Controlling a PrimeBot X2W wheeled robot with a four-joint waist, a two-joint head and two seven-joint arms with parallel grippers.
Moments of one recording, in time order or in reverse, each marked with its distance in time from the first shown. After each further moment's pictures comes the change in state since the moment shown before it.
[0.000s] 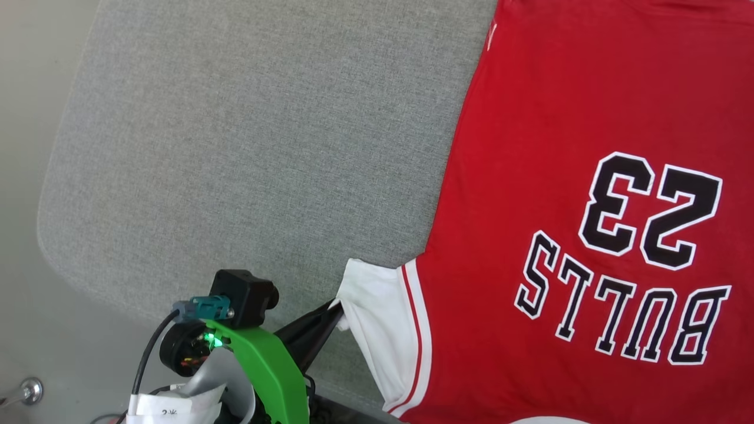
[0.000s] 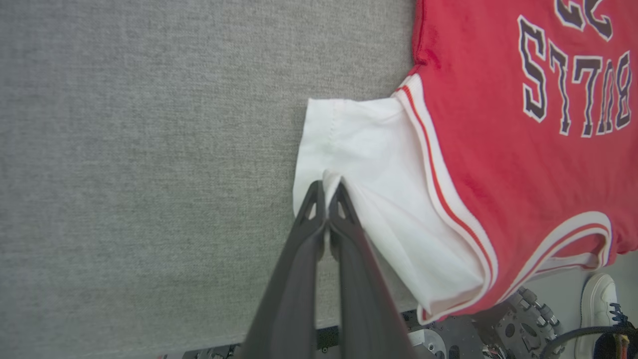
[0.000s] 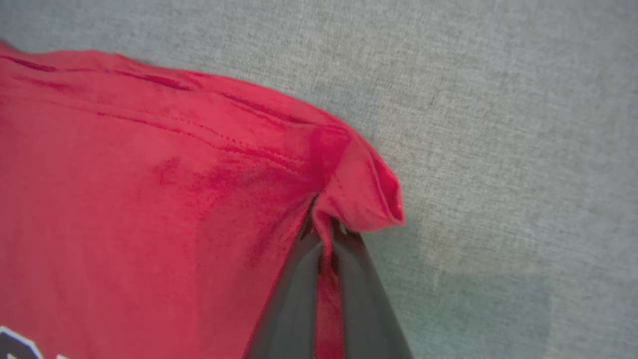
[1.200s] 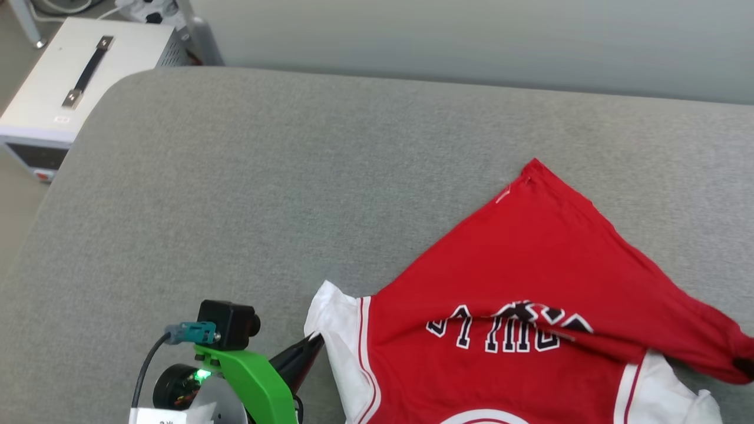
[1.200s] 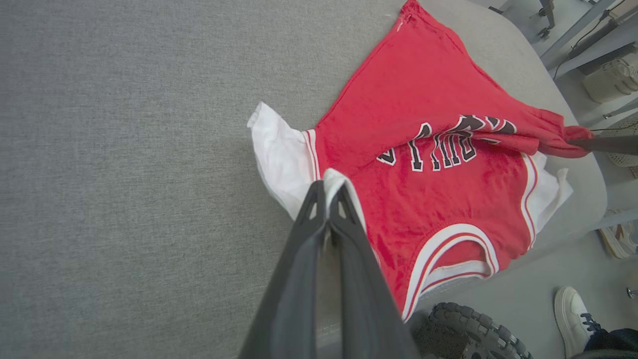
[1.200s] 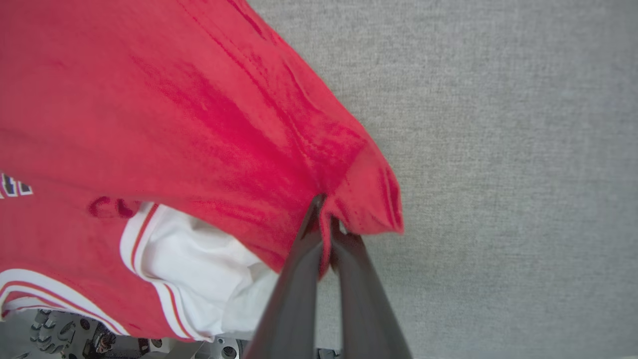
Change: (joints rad) left arm 0.090 -0.017 0.015 0.092 -0.070 0.048 -0.041; right arm 0.853 0.074 -0.157 -0.205 0.181 0.000 -0.223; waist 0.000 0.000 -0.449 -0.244
